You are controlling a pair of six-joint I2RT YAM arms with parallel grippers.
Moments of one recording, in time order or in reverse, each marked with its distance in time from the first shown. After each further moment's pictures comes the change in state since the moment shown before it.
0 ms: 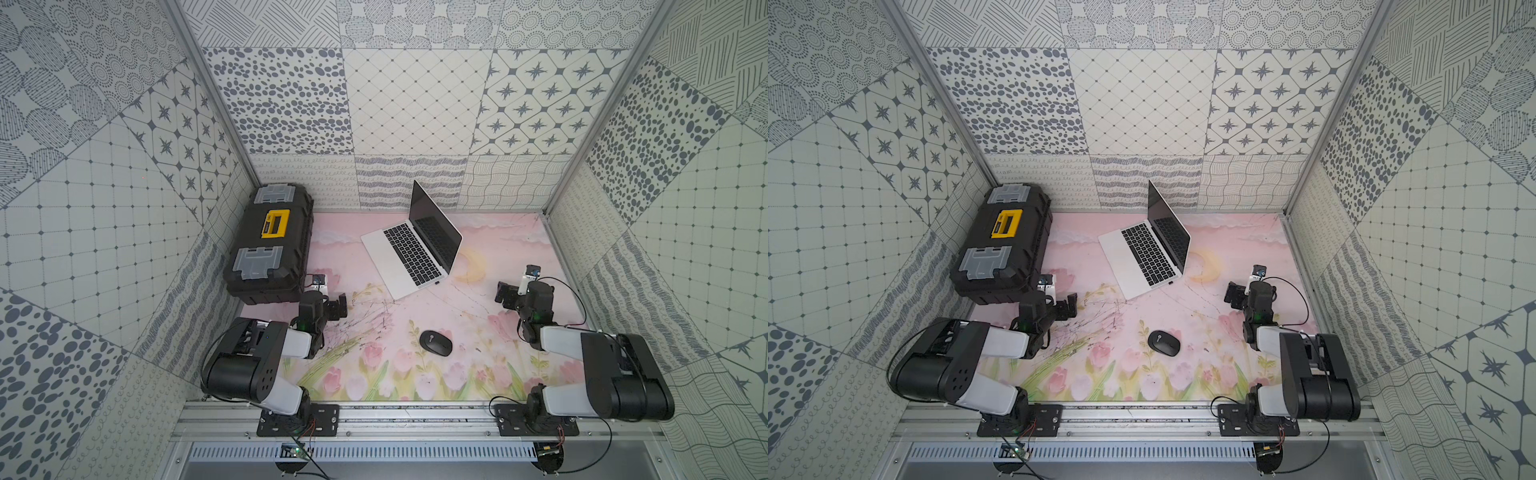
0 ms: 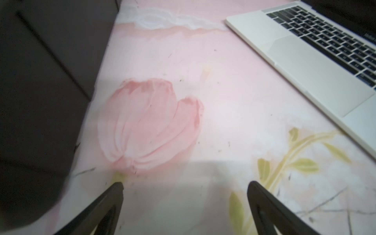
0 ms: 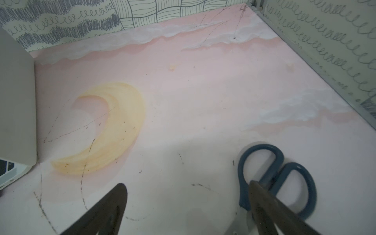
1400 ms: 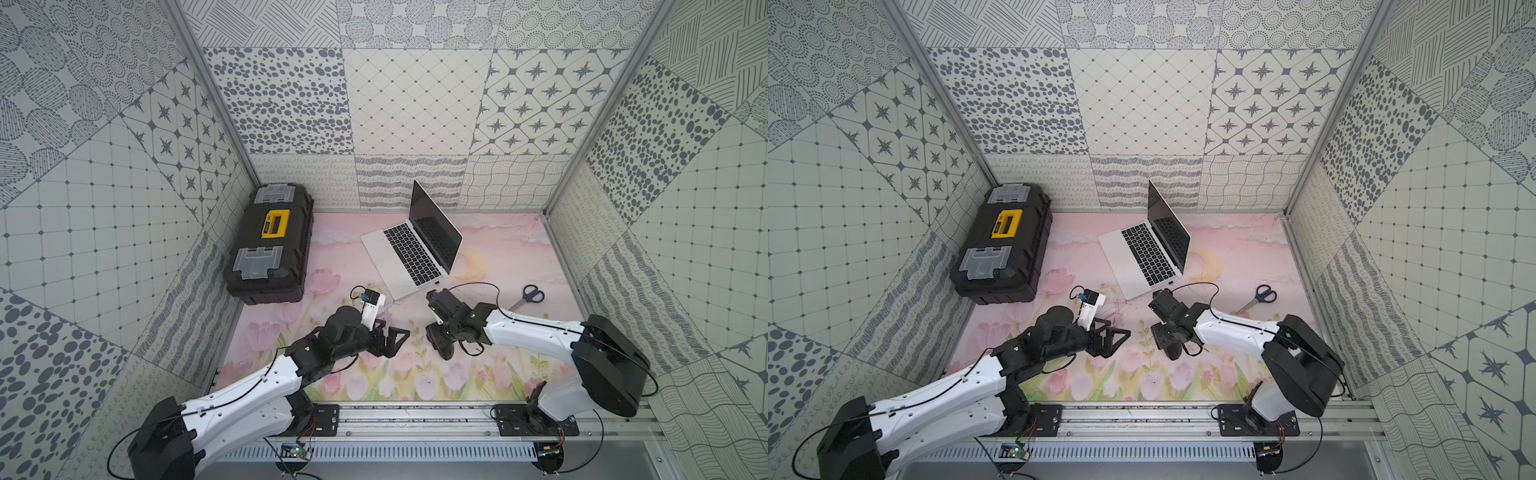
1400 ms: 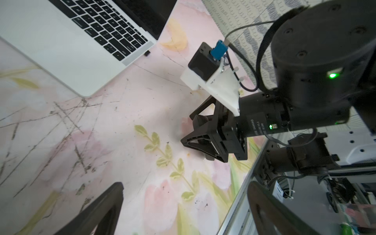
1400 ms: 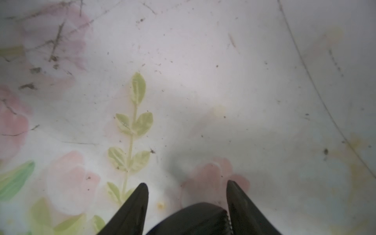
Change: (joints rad) left arm -0.689 -0.665 0.126 -0.805 0.201 -0.431; right arm 0.911 0.100 0.495 -1.096 0.072 0.219
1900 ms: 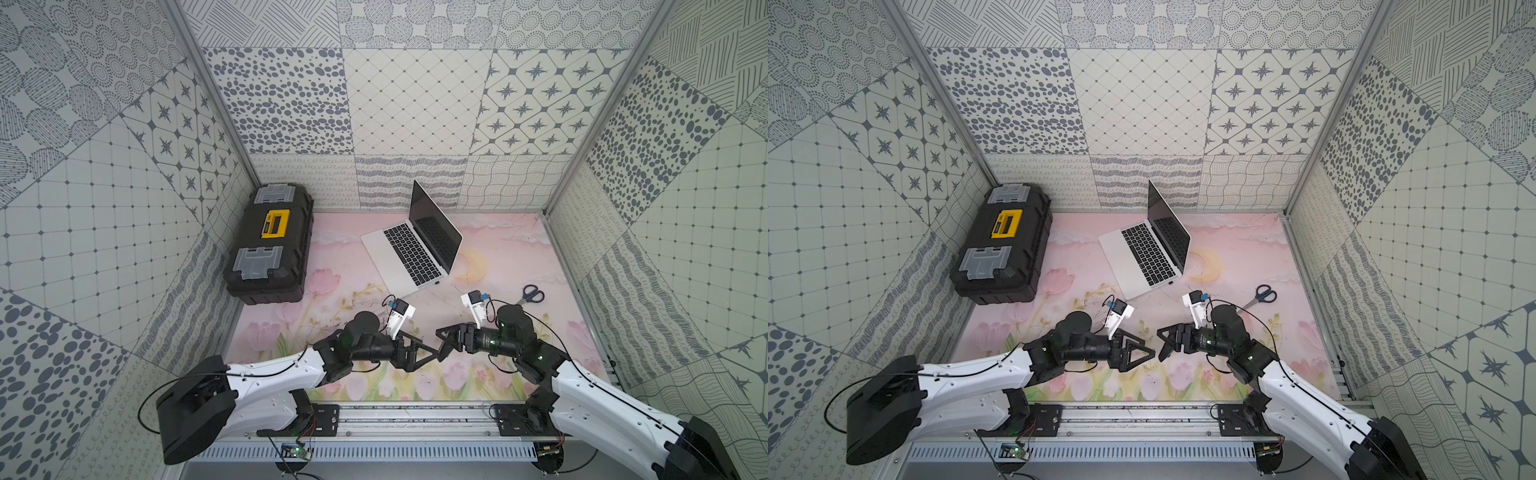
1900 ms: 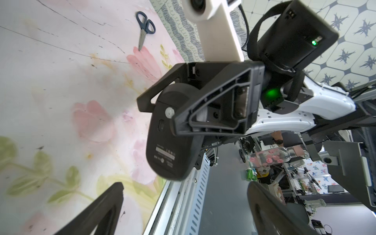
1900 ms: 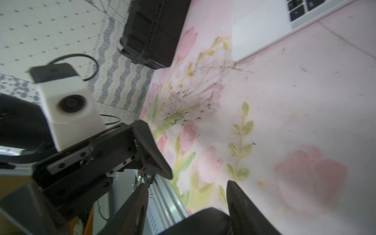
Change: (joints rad) left arm -0.134 0.222 -0.029 0.433 0.312 -0.211; right arm -0.248 -0.734 -0.497 0.427 -0.562 0.348
